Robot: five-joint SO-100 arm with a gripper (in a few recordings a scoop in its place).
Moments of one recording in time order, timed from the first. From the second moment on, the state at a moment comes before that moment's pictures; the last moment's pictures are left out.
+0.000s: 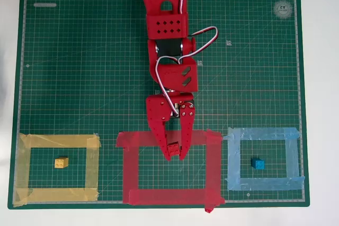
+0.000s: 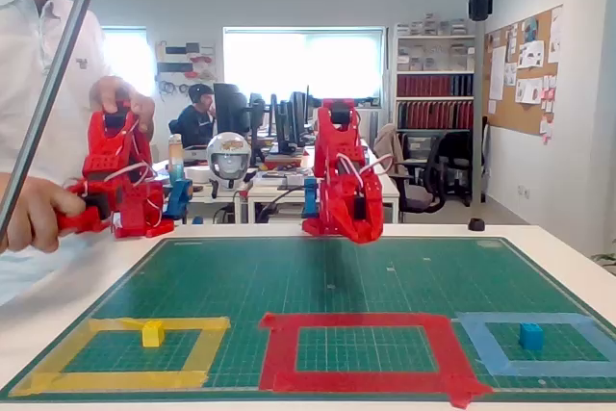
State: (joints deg) arm -6.5 71.1 109.6 -24.5 -90.1
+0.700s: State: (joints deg) arm 1.1 41.8 92.4 -40.1 -91.4
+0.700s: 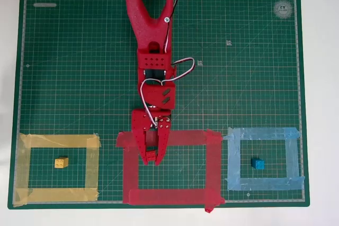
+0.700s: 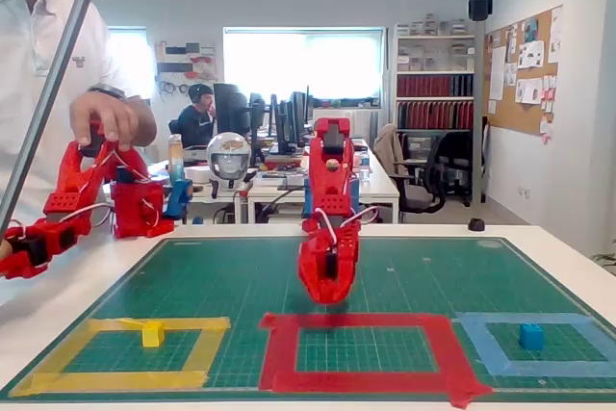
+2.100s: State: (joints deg) arm 4.4 32.7 86.7 -42.8 -93.1
